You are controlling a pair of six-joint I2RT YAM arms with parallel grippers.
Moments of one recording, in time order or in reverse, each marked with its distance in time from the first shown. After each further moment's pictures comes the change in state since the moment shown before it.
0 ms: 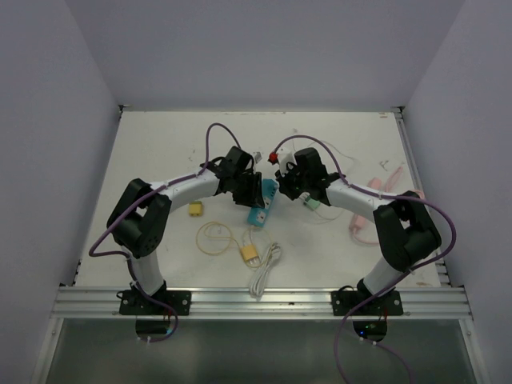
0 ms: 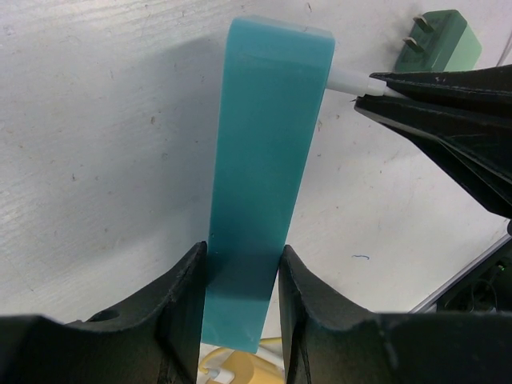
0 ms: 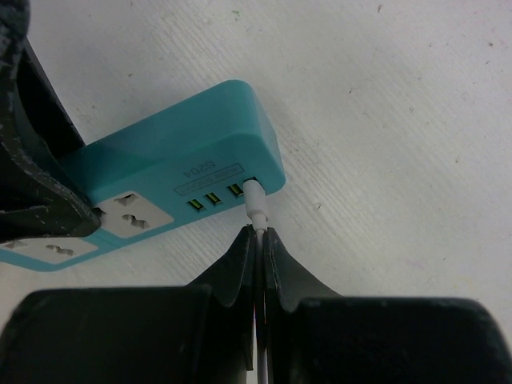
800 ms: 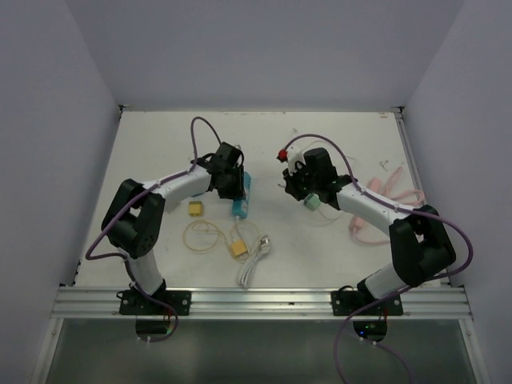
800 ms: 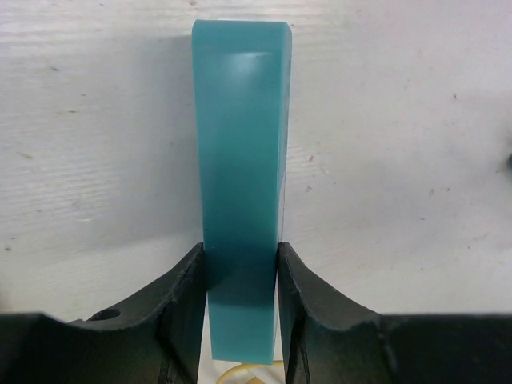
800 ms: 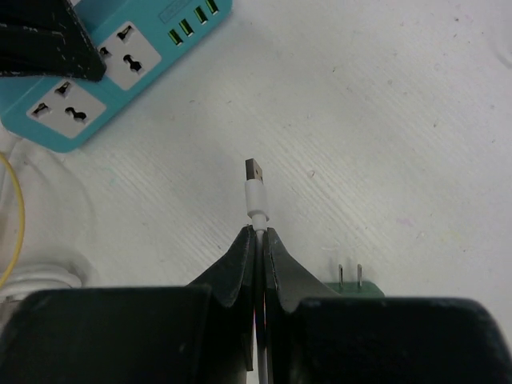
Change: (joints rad) left arm 0.059 -0.018 0.002 -0.065 -0.224 -0.042; right arm -0.016 -0.121 -0.047 -0.053 0.001 0.058
